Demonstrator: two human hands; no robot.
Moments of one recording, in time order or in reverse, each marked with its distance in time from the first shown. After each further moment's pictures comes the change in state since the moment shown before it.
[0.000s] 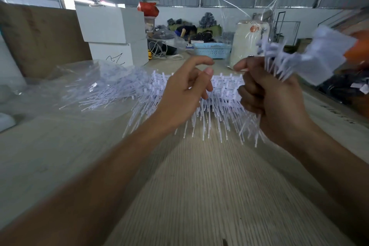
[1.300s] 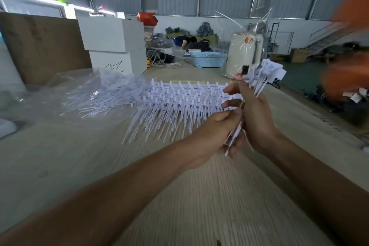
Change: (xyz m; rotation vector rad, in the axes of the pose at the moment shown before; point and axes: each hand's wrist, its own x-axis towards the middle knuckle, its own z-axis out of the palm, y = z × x) left_hand -0.030 0.003 0.069 -0.534 -0.364 -0.563; right_hand 0.013 0.036 -0.006 -0.236 0.259 0.135
